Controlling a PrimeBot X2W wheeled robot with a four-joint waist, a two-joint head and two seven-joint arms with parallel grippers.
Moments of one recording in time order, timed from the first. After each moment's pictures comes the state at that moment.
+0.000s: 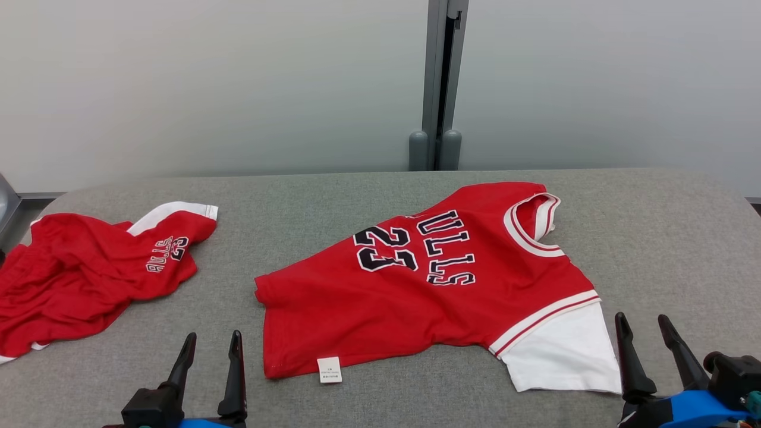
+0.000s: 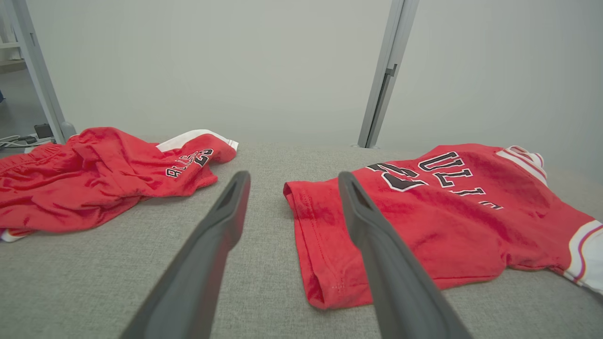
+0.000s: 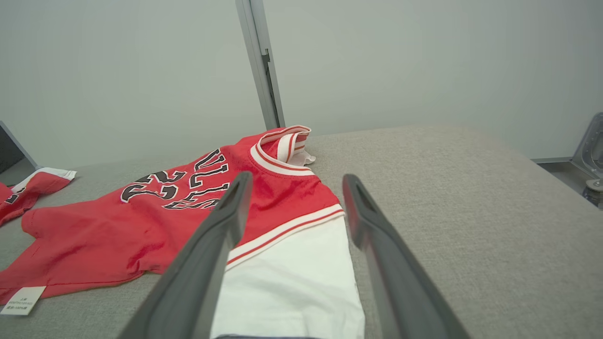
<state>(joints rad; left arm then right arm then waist) 0.04 0.11 -0.11 0.31 -0.24 -0.08 -0.26 0.05 -0.05 -0.13 0.14 0.20 0.13 -0.09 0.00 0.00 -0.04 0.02</state>
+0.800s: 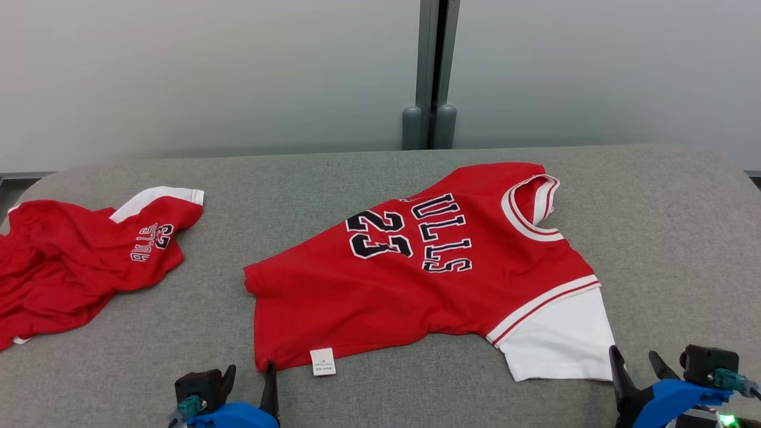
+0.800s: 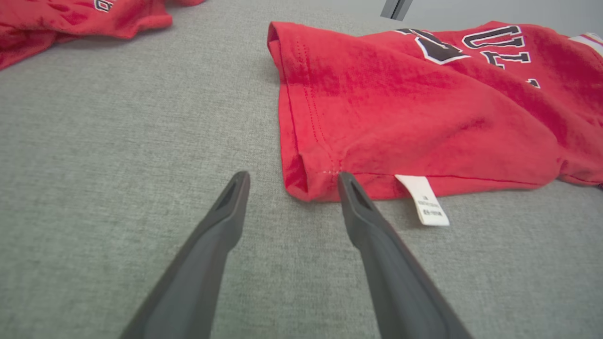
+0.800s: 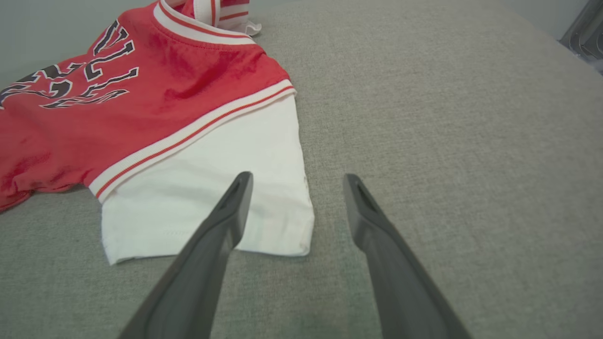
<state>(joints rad) -0.08 0.06 -0.18 0.61 -0.33 -0.01 -0.08 -0.08 -0.05 -0.21 0.46 0.14 0.13 0.06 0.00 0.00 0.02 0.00</state>
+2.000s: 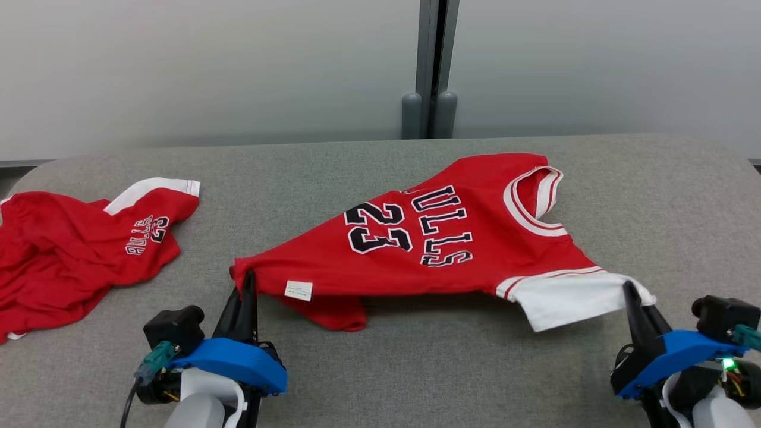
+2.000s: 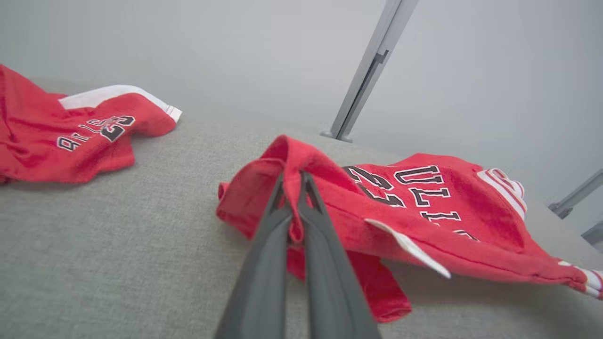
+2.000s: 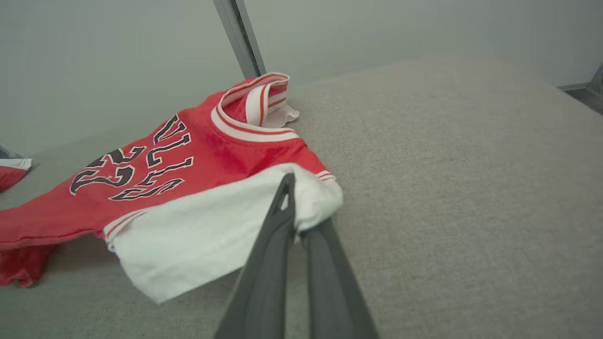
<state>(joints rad) -0.24 0.07 -0.21 0.58 -0.46 -0.09 -0.24 -0.17 -0.05 -0.17 0.39 0.24 0.13 0.03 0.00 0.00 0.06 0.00</state>
